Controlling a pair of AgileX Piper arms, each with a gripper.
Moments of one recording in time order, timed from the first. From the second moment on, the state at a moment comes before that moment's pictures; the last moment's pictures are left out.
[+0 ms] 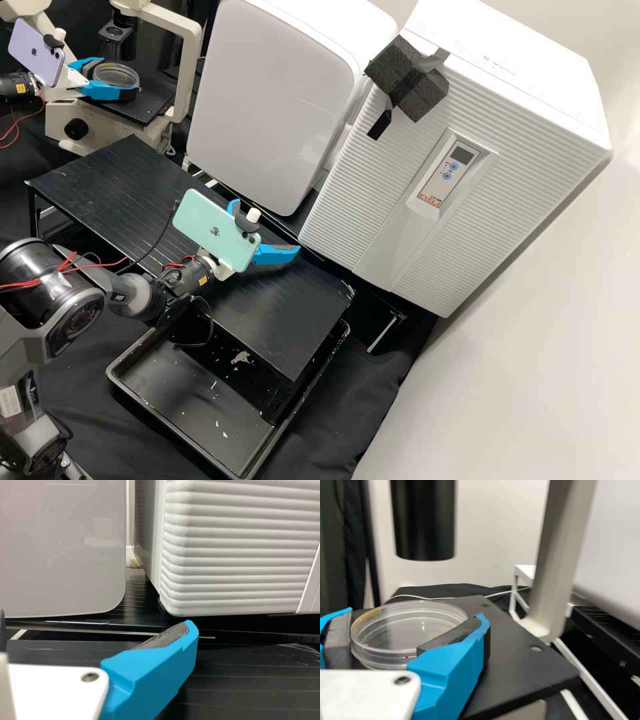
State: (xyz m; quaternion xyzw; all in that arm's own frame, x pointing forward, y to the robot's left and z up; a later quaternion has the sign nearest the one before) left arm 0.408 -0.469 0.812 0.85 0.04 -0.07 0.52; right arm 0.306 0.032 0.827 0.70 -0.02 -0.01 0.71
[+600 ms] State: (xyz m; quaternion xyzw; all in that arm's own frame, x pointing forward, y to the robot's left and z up) left arm 0.416 -0.476 0.813 0.85 0.05 -0.06 0.53; right arm 0.306 0.032 0.827 0.70 -0.02 -0.01 0.71
